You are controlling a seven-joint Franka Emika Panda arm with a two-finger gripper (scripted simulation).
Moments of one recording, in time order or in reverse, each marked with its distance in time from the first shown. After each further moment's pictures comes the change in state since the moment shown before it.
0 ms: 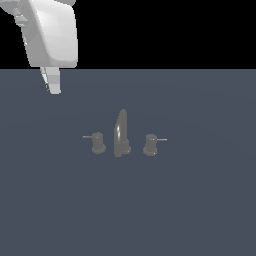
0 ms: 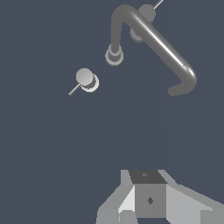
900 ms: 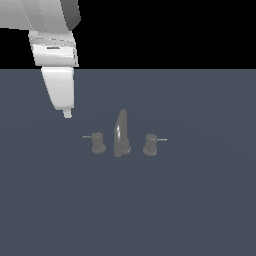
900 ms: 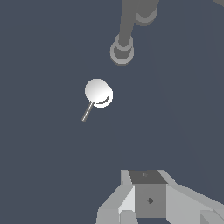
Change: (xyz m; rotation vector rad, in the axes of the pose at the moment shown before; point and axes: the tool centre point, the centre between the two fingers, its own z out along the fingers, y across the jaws) arm 0.034 -0.061 0.073 0.014 0.007 0.298
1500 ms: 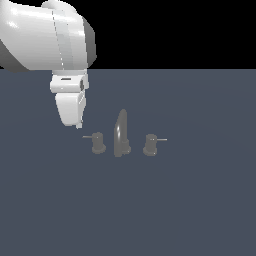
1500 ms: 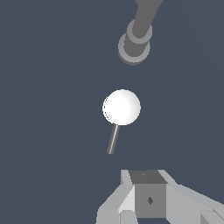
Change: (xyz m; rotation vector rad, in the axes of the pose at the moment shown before) arm 0.027 -0.046 0.056 0.005 0.013 0.225
